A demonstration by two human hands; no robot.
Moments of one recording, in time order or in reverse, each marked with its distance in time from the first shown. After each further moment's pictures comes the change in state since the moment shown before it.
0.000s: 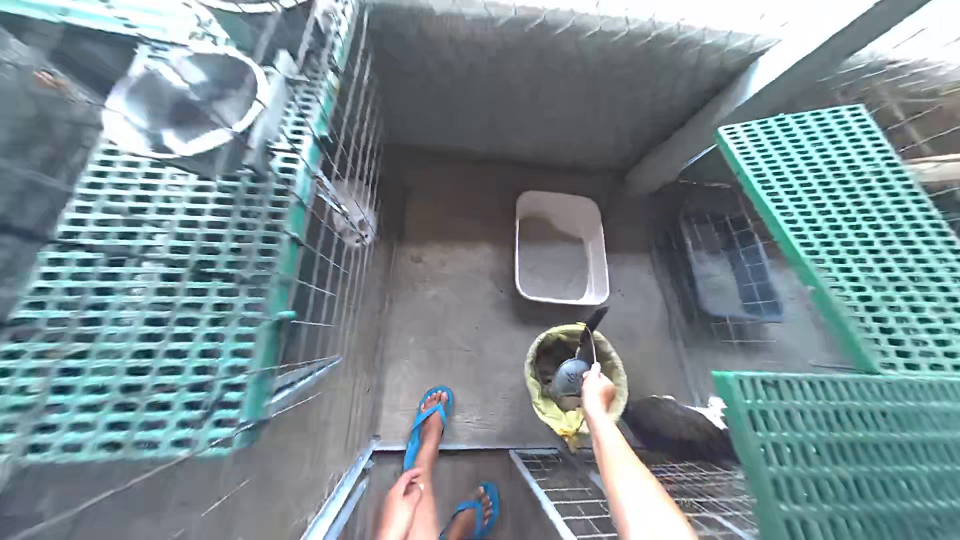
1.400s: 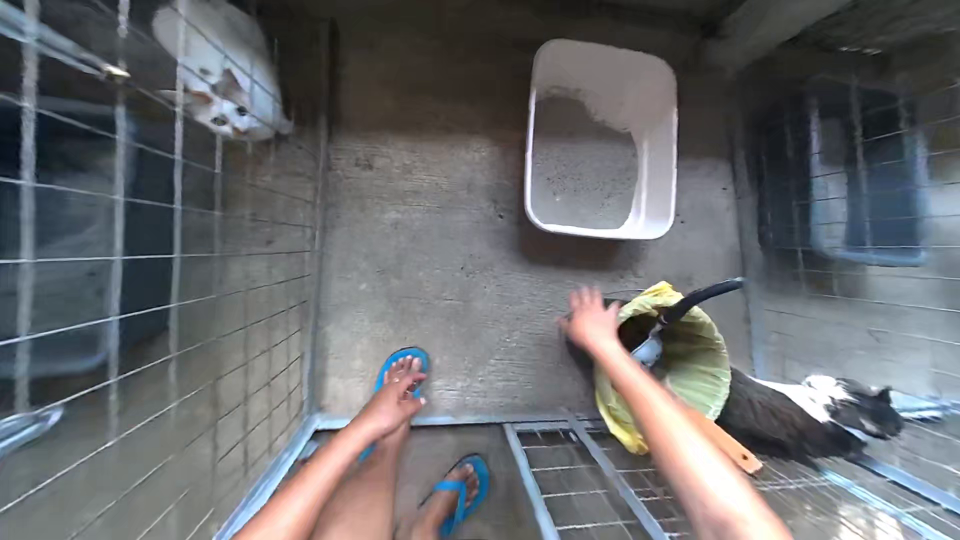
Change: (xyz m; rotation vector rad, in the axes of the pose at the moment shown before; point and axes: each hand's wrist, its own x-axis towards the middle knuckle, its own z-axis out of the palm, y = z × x) left_hand 0.293 0.002 0.051 0.352 -0.375 0.105; right_hand 0.223 0.075 0.166 -1.093 -0.449 -0.583
